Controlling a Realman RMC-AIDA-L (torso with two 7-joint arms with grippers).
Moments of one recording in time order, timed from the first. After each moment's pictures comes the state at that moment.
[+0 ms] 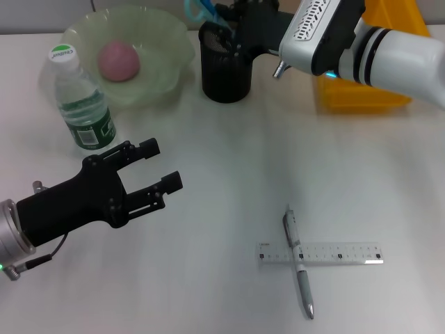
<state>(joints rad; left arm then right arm) -0.37 -2.07 0.65 0.34 1.75 1.71 -1.01 0.92 2.09 -1.39 -0.28 -1.00 -0.72 0.49</state>
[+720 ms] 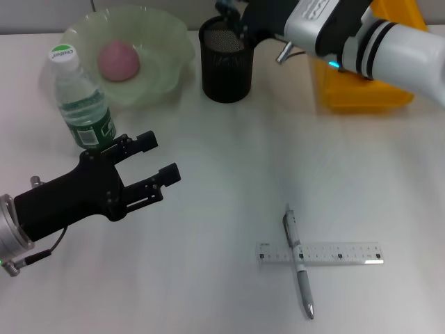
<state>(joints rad) -0.38 -2.07 0.65 0.34 1.73 1.71 -1.02 0.92 2.09 -1.40 -0.27 -0.83 -0.69 0.47</state>
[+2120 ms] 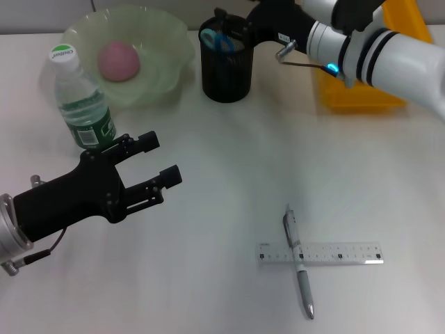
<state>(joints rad) -0.38 -2.07 0.66 0.34 1.73 1.73 -1.01 0.91 2.09 -1.50 -0.24 -0.64 -0.68 0.69</state>
